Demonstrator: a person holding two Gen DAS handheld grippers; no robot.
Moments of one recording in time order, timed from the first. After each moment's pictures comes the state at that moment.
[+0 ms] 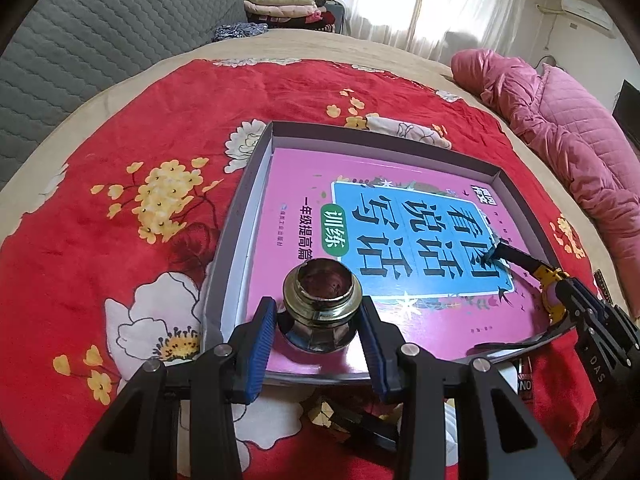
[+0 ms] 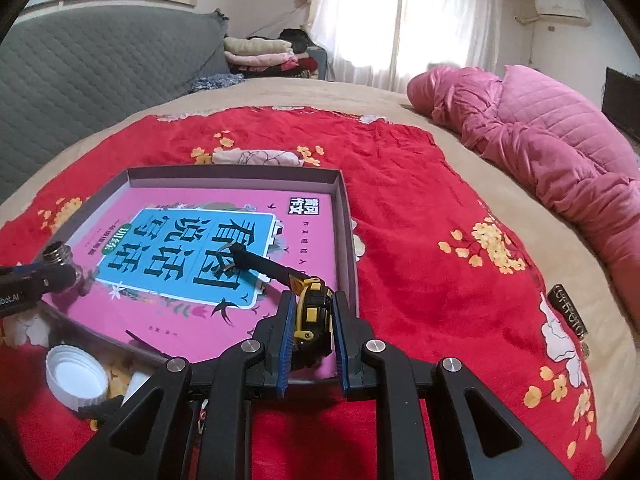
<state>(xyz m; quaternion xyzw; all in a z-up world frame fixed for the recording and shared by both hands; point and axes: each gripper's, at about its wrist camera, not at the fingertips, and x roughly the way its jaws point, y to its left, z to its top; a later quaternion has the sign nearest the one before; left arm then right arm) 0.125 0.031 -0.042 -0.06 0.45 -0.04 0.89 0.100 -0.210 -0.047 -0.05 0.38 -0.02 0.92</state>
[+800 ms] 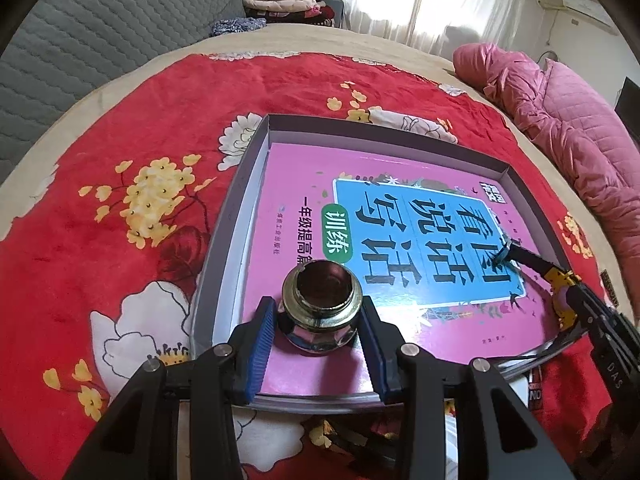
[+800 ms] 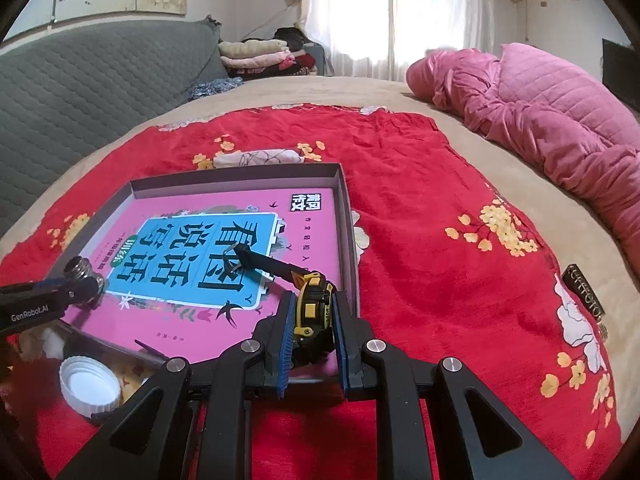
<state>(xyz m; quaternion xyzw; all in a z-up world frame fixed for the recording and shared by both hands) 0.139 0.033 -0.050 -0.06 0.46 -0.04 0.88 0.101 -0.223 -0.047 0.01 0.39 0.00 0.92</state>
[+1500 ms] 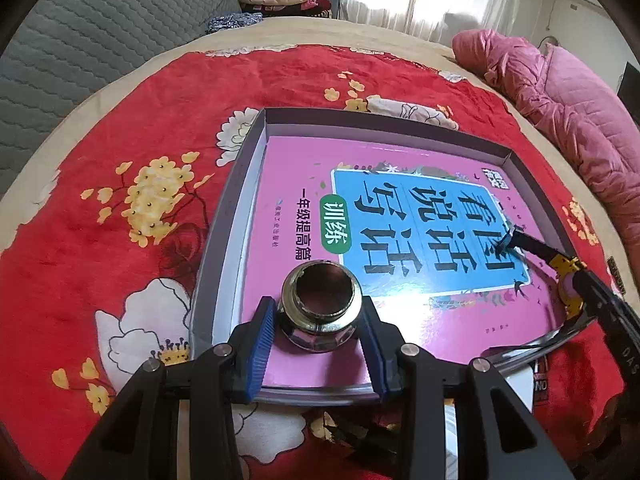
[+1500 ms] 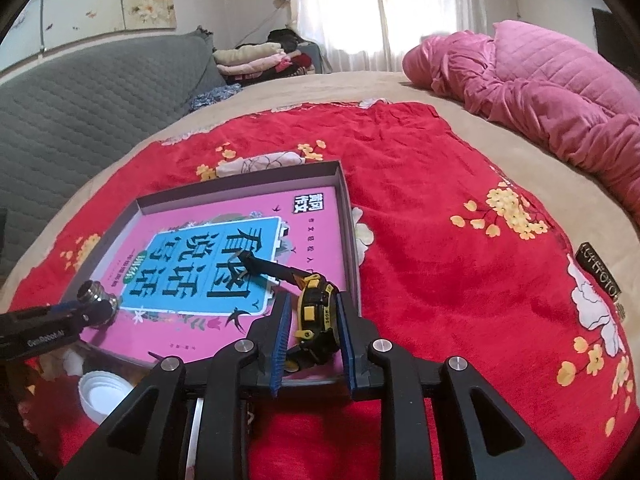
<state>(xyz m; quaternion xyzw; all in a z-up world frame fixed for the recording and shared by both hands) 0.138 0.024 -0.050 -0.03 0.48 -0.03 0.88 0.102 -0.233 -0.046 0.06 0.39 0.01 0.92</state>
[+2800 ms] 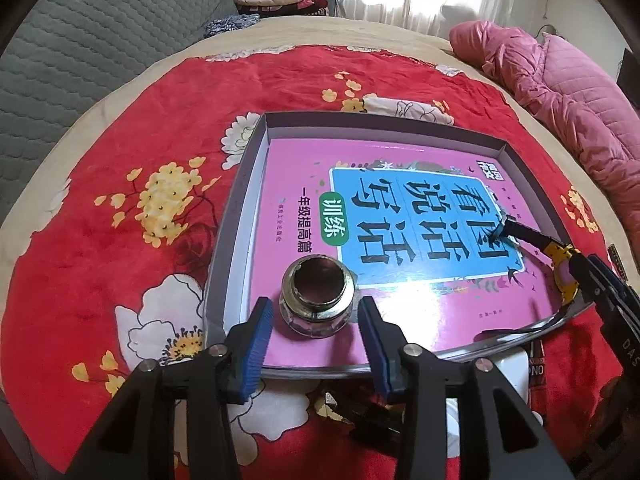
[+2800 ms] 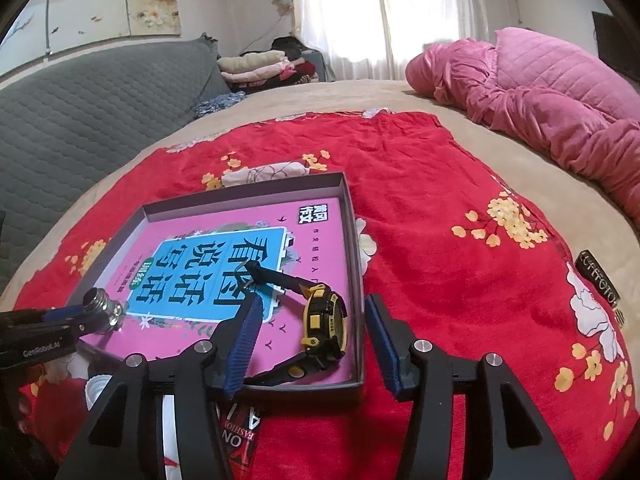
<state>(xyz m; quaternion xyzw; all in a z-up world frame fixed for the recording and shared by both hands) 0.127 0.022 -0.036 -0.01 0.48 -0.03 0.88 0.099 -0.232 -0.040 0.06 0.37 0.01 0.93</state>
